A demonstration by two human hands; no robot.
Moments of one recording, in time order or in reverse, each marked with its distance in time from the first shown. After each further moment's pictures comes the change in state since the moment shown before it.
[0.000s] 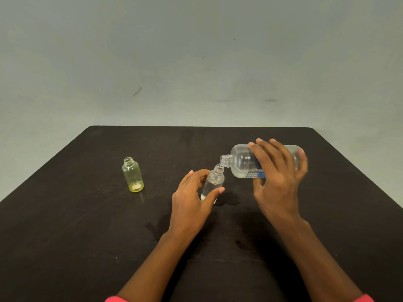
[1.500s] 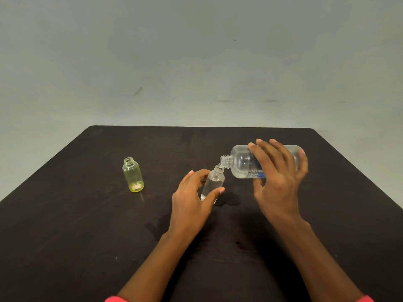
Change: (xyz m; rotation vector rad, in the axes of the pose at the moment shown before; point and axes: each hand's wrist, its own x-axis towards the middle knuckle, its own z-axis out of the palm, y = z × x) left_hand 0.000 0.001 -0.001 0.009 -0.004 -0.045; right_hand 0.000 0.000 0.000 -0.004 0.004 -0.008
